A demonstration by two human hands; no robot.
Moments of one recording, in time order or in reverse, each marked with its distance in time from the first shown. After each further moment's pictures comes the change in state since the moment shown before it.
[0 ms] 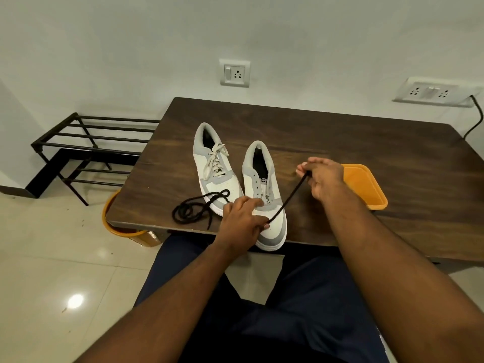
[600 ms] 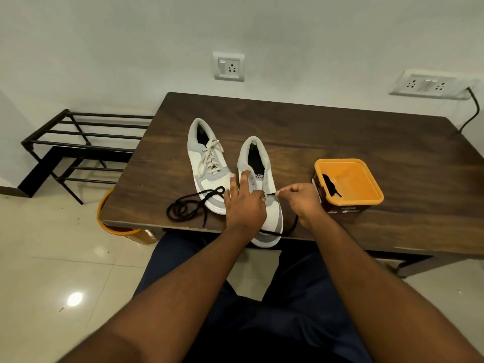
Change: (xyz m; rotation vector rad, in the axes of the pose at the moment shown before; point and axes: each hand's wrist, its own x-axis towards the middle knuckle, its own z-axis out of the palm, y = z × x) left_hand 0.041 0.026 0.010 -0.006 -0.065 -0.409; right_hand -0.023 0.067 -0.020 -0.584 -0.160 -0.155
